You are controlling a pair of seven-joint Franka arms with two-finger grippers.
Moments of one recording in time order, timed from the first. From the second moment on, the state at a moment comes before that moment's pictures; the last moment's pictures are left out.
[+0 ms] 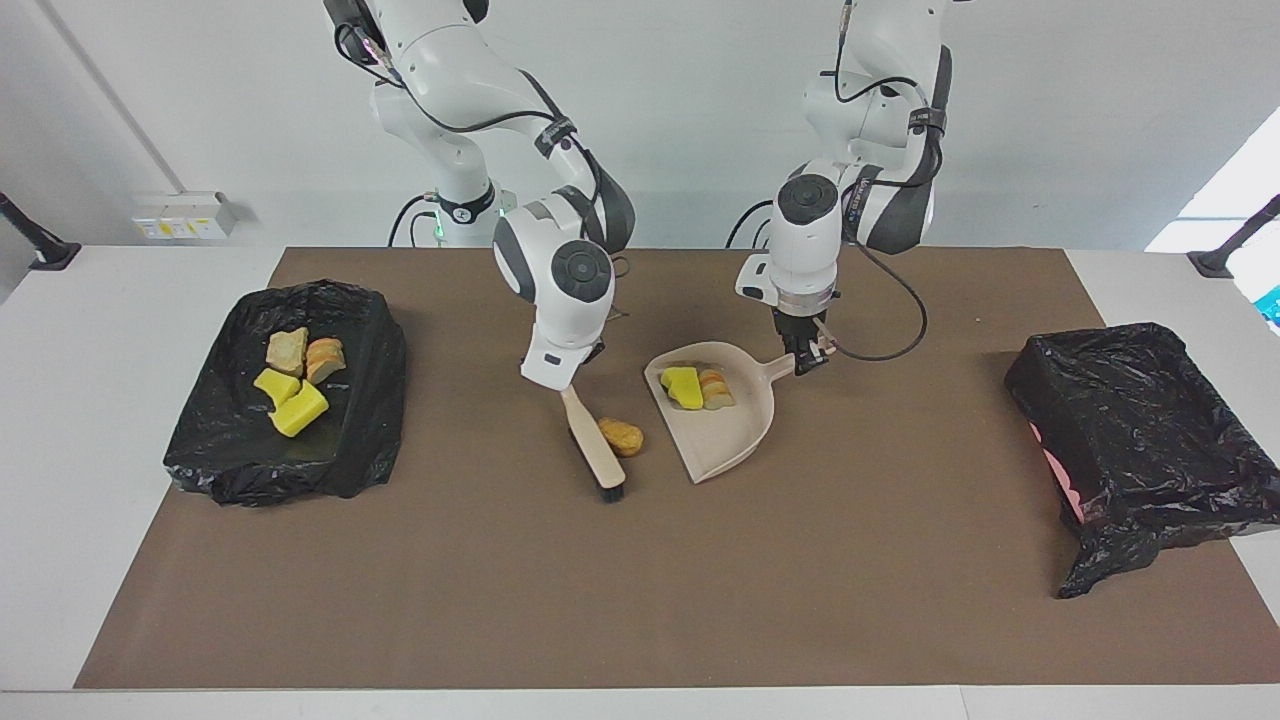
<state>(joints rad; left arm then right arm) -0.50 0.06 0.00 -2.18 0.19 2.17 0.69 0.15 0.38 0.39 -1.79 -0.12 1.83 0.14</state>
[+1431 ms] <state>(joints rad) -0.39 0.07 0.00 -2.17 0.19 2.22 1.00 0.03 0.11 0.38 -1.79 0.10 1.65 0.45</state>
